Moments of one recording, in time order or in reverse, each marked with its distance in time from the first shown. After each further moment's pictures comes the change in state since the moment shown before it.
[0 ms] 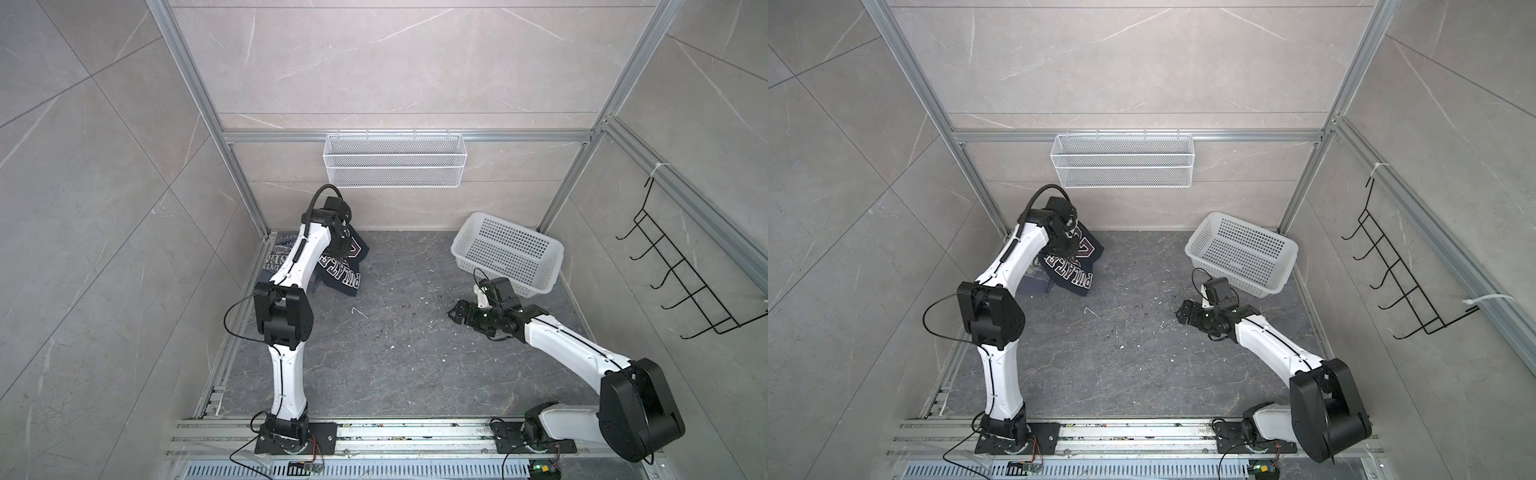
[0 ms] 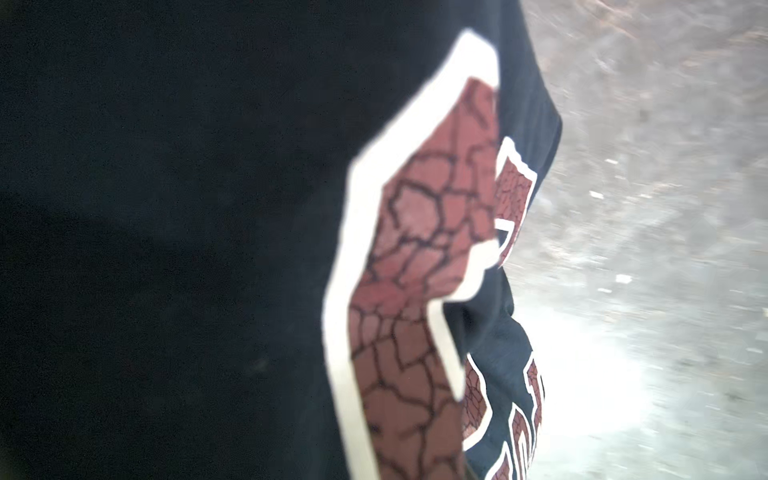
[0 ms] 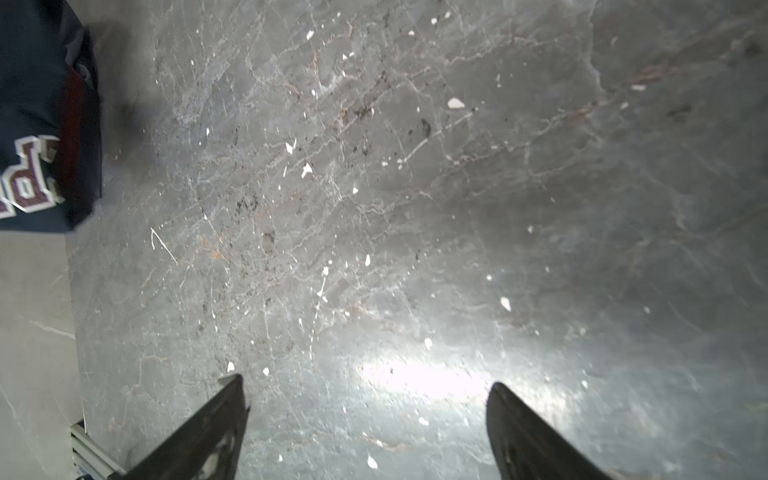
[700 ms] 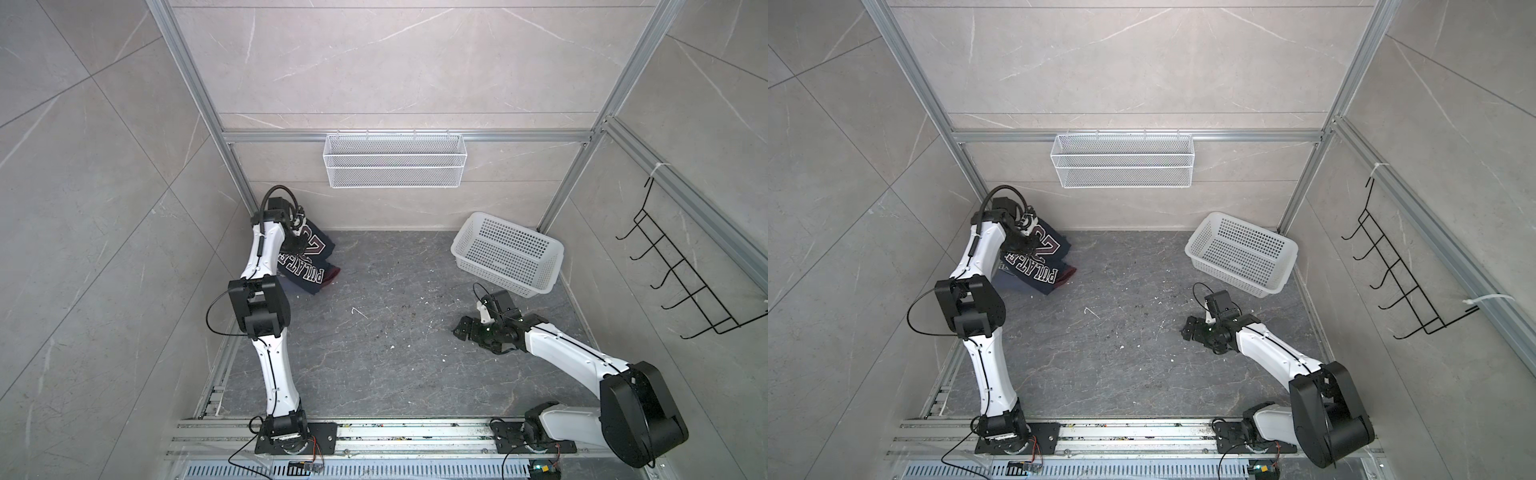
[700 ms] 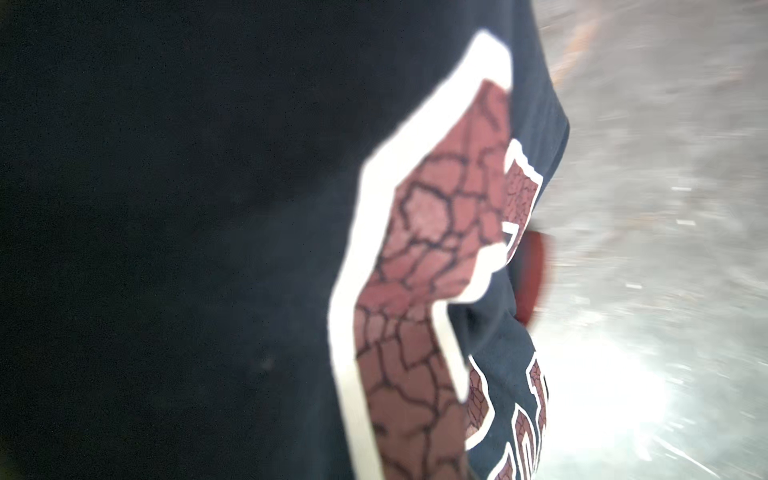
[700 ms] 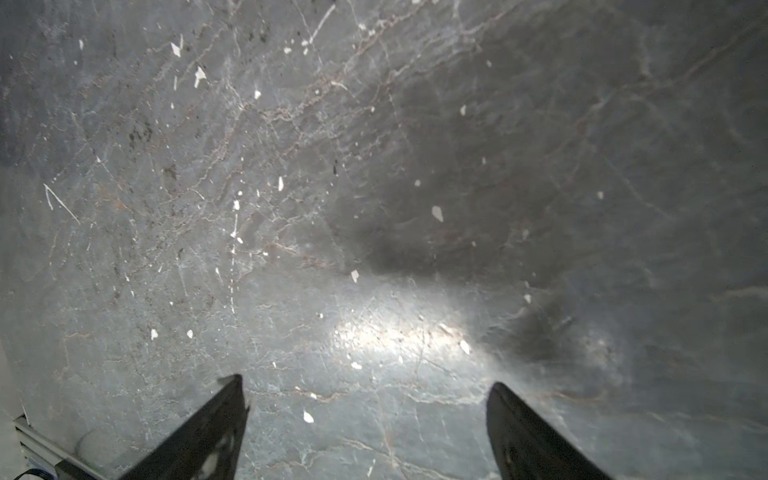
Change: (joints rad) left arm 0.357 0.147 0.069 0.057 0.248 0.227; right arm 0.000 -0.014 -0.095 -0.071 0.020 -0.012
